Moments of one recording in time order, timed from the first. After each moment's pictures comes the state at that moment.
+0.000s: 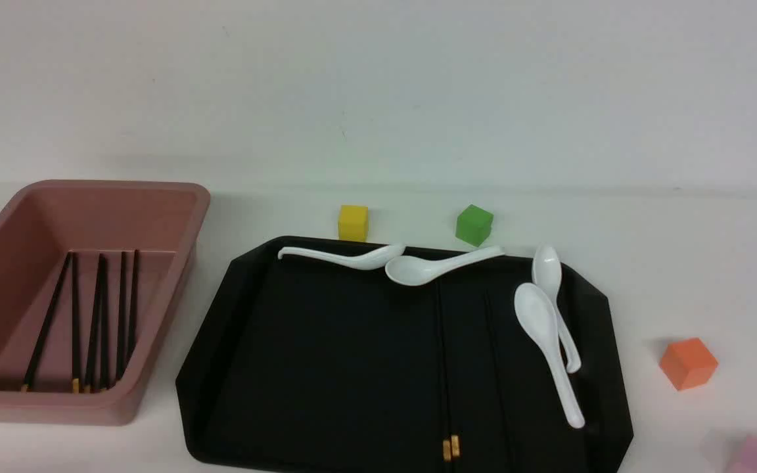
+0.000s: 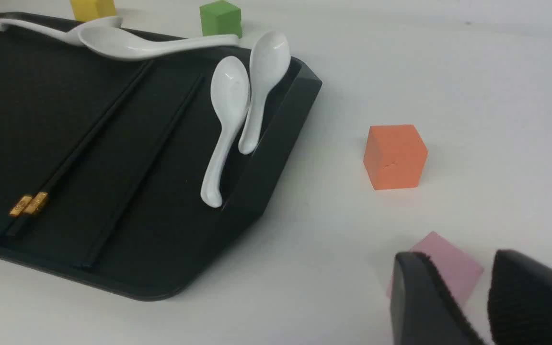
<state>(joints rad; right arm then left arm) 0.13 -0.01 0.02 0.01 0.36 0.01 -0.08 -0.01 0.03 -0.06 0.38 -0.23</state>
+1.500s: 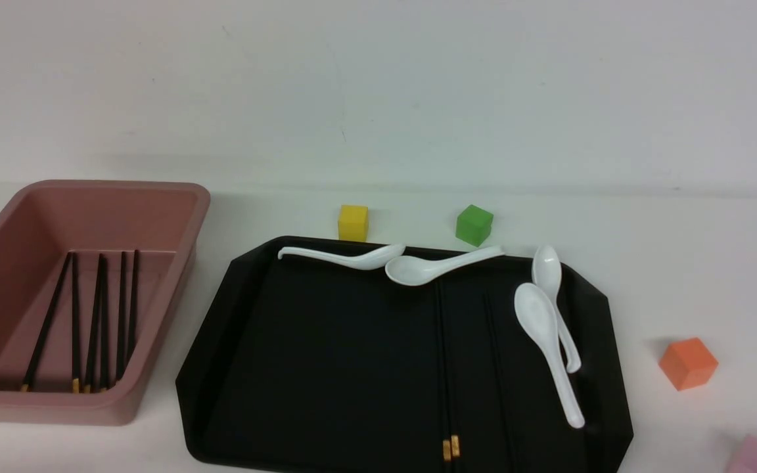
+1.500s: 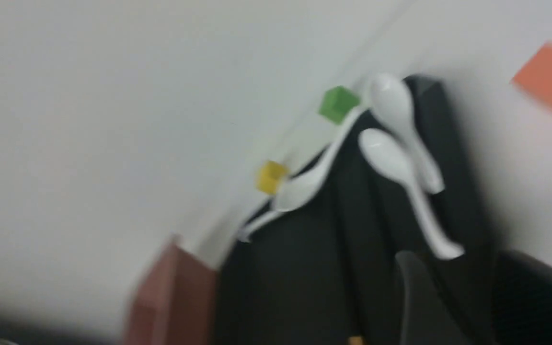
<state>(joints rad) 0.13 -0.01 0.02 0.60 0.24 0.53 -0.08 -0.01 0.03 -0.06 0.38 -0.23</state>
